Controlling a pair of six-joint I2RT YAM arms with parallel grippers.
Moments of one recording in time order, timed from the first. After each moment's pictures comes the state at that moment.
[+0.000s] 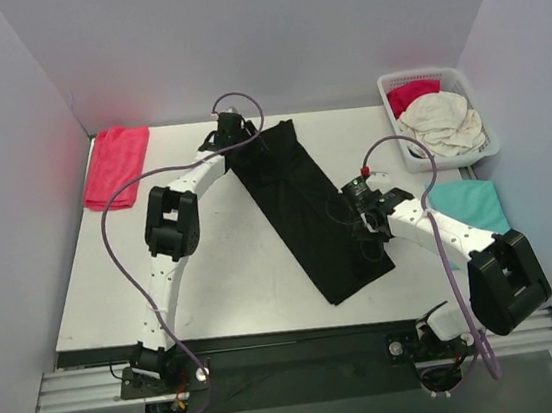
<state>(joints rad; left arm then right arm) -0.39 2.49 2.07 -0.29 0.04 -0.79 0.49 1.40 0.85 -0.65 0.38 0.67</state>
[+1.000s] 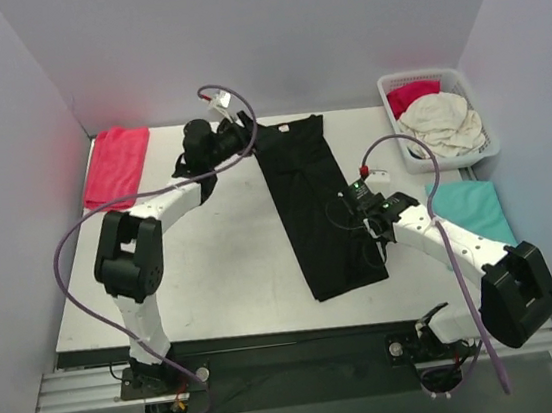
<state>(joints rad) -0.36 2.00 1.42 0.61 0.58 -0.83 0.53 1.32 0.85 -0.65 0.41 0.65</state>
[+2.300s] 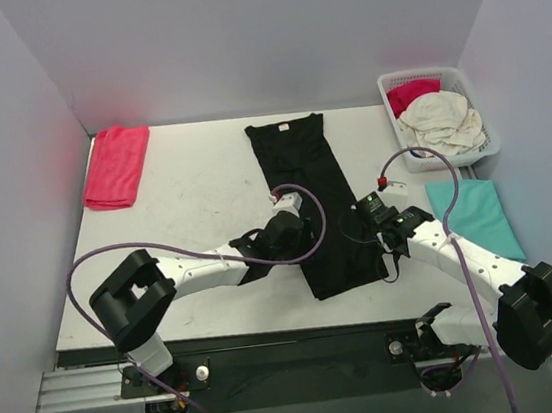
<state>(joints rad) -0.99 1.67 0.94 0.07 -0.13 -0.86 0.51 1.18 0.71 -0.67 0.45 0.73</state>
